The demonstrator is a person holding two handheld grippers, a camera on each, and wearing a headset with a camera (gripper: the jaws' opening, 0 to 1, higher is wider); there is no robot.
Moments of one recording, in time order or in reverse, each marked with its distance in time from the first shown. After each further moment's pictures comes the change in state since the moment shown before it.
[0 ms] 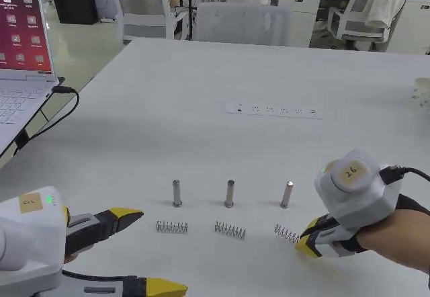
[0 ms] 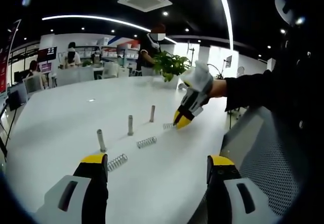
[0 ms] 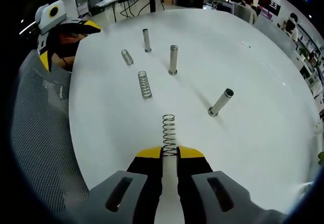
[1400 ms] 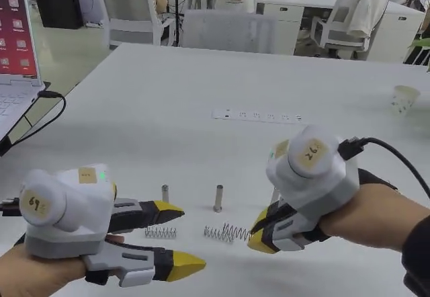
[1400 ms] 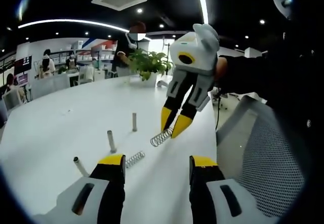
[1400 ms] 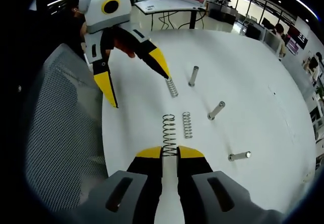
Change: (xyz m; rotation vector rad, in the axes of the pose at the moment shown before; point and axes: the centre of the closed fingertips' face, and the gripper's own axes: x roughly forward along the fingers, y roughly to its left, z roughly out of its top) left arm 0.050 -0.013 0.017 0.120 0.021 -0.196; right arm -0.022 0.071 0.069 -0.268 -0.038 0.129
